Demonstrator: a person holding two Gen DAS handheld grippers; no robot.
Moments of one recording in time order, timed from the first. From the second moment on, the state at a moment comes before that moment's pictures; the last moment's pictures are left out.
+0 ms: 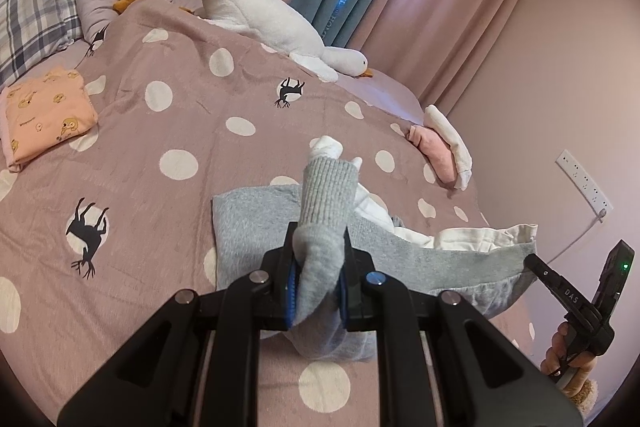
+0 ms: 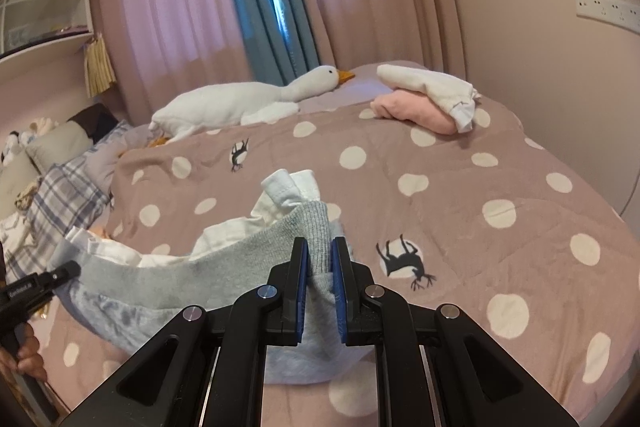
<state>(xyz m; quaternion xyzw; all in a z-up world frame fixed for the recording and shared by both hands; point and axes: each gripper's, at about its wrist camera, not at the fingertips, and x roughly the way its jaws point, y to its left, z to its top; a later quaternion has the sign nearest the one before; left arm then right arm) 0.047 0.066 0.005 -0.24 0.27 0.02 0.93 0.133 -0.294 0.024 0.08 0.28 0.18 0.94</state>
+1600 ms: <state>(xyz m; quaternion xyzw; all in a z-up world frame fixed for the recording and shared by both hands) 0.274 0.134 -0.083 -0.25 0.41 0.09 0.87 0.341 -0.224 -0.048 0.06 0.39 0.16 0.90</state>
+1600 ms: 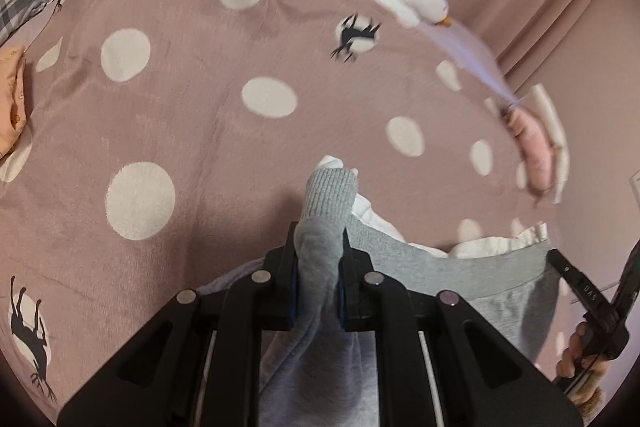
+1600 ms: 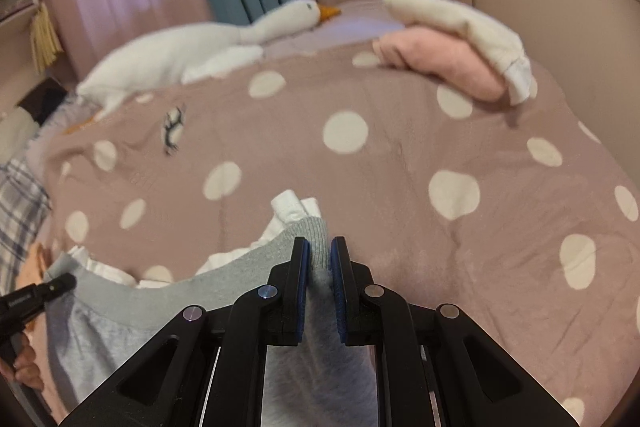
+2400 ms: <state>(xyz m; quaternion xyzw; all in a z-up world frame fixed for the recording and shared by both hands) 0.264 0.149 -0.138 -0.29 0.46 0.11 0.83 0.365 -0.226 -0.116 0.05 0.48 0.10 0.87</state>
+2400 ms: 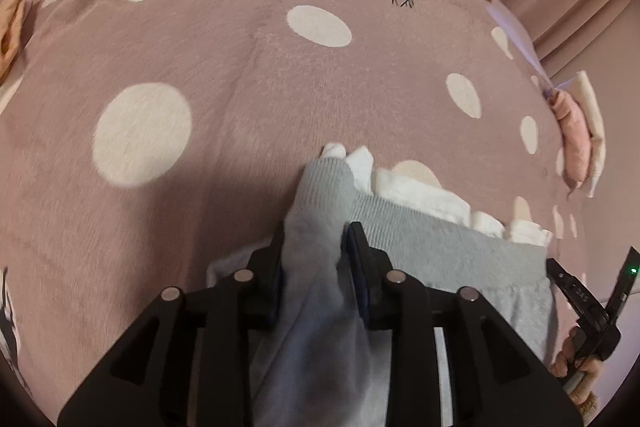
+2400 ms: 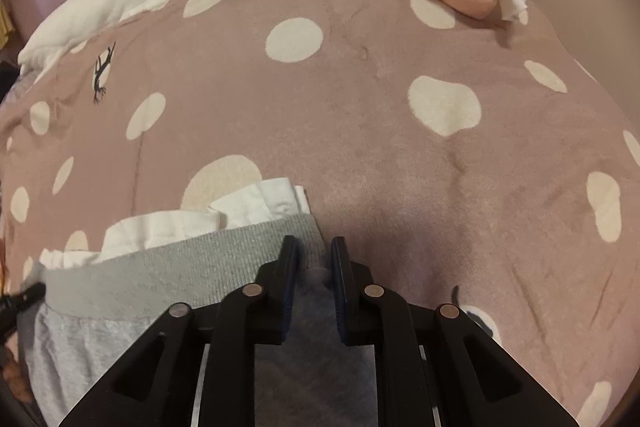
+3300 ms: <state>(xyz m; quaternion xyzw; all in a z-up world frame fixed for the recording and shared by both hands) 0.078 0.106 -0.097 -0.36 0.39 0.10 0.84 0.187 -0.309 -0.059 0.15 0.43 0.13 0.88</state>
